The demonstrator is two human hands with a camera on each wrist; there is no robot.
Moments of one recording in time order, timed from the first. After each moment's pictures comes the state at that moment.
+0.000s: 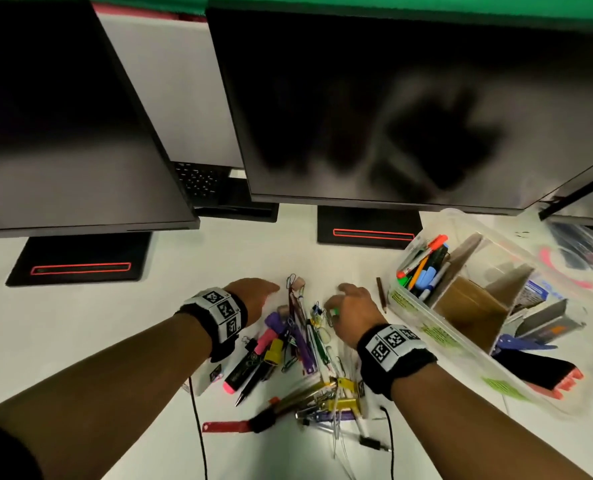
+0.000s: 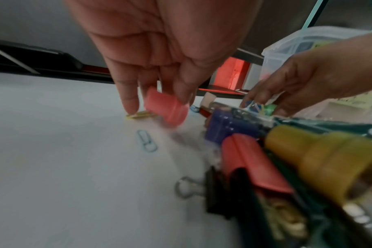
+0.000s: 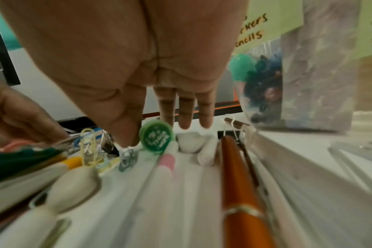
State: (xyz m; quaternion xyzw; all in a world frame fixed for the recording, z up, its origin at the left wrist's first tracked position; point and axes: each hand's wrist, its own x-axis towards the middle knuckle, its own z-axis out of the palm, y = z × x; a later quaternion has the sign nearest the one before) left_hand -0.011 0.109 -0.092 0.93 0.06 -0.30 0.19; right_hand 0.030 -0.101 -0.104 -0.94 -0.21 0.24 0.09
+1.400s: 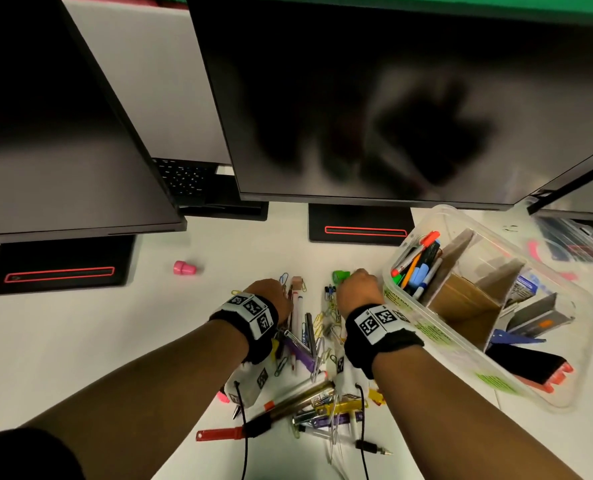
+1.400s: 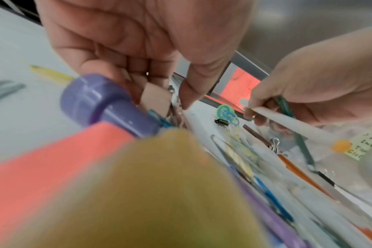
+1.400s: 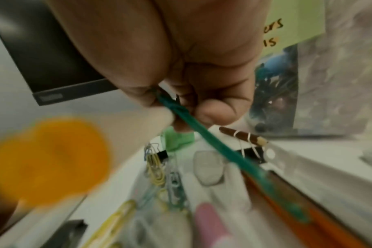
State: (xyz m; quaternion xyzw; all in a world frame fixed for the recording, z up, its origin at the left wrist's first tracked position) left_hand 0.014 0.063 -0.107 0.92 0.18 -0.28 0.19; right_hand 0.051 -0.077 -0.079 -0.96 0.08 0.23 0.15
